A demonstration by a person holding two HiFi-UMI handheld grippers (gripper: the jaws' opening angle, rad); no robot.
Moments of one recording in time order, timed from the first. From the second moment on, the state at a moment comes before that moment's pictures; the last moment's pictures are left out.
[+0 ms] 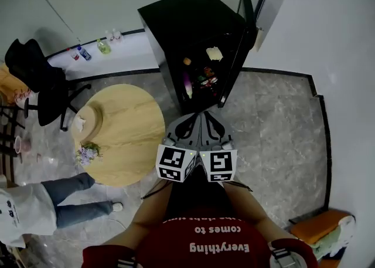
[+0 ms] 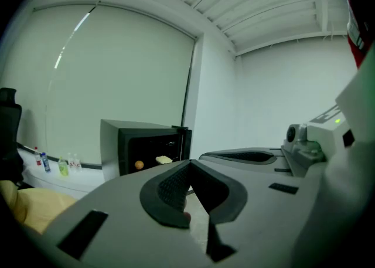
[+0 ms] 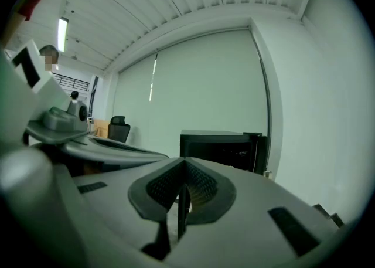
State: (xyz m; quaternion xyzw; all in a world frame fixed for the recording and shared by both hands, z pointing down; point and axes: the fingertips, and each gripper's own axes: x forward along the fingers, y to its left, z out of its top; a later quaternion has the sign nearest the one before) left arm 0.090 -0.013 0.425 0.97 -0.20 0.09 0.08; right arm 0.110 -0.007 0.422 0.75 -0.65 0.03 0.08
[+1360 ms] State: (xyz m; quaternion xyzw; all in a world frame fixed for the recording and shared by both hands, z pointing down) left arm 0.084 -0.123 0.607 0.92 -0.25 0.27 0.10; right arm 0.185 -0.230 0.742 0.66 -0.66 0.25 0.25
